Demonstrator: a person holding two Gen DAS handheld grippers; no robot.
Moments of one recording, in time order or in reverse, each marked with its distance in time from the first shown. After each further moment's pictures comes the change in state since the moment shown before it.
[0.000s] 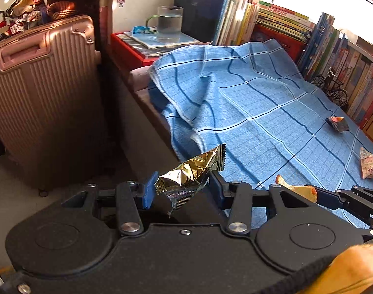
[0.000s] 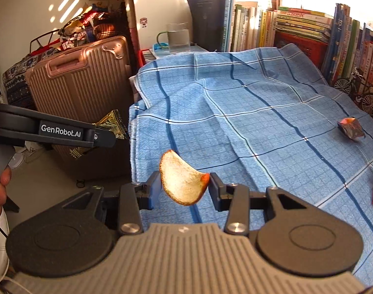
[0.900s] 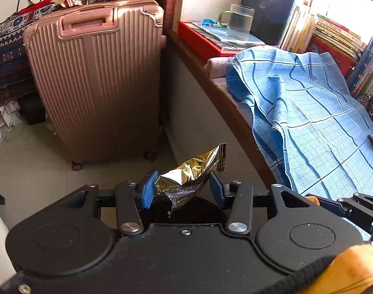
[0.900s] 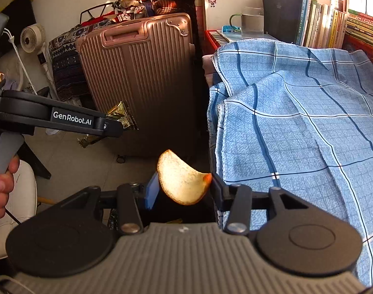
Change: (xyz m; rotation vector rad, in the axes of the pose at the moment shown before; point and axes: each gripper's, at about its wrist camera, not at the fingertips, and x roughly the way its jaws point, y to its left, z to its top) left arm -0.018 0.075 -0.026 -0.162 0.017 0.165; right arm 0.031 0.065 0.000 -0.143 0.082 0.208
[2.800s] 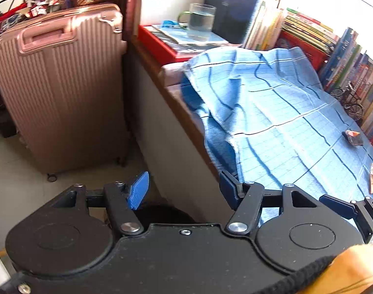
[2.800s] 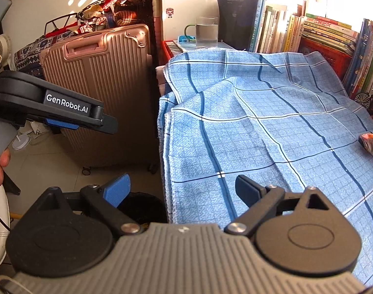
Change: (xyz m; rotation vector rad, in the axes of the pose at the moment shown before) left arm 0.012 -0.053 0.028 0.088 0.016 -0.136; right arm -0.027 -0.024 -0.004 0.073 -0.047 -0.204
